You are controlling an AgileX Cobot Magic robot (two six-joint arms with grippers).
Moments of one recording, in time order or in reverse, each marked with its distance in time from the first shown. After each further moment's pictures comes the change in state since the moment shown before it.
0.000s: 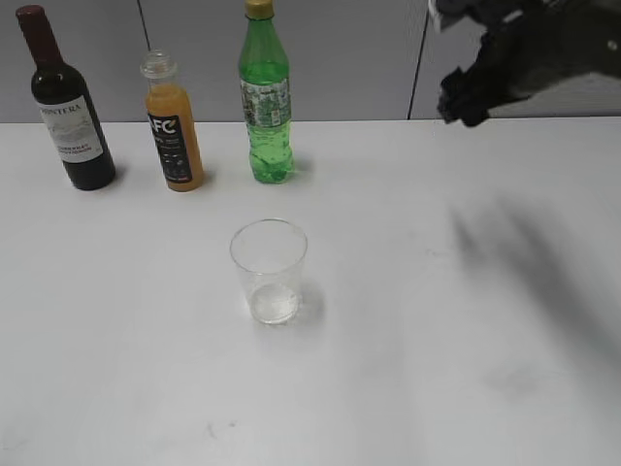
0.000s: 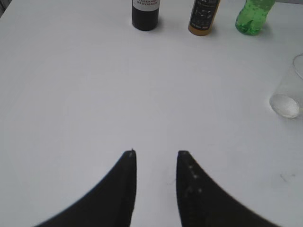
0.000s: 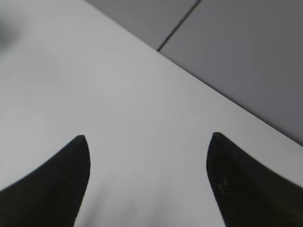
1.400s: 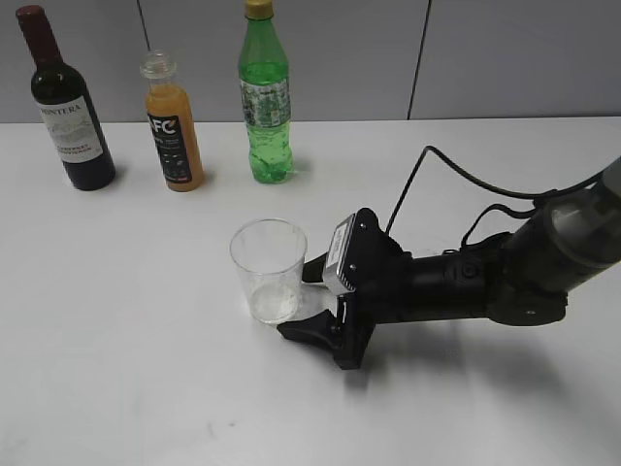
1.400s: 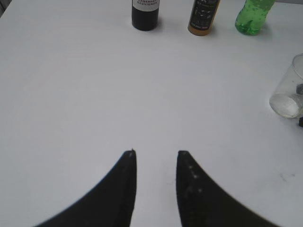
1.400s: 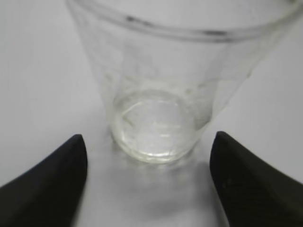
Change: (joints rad) left arm 0.000 0.000 0.000 0.000 0.000 0.000; right arm 0.115 0.433 0.387 -0.402 -1.187 -0.017
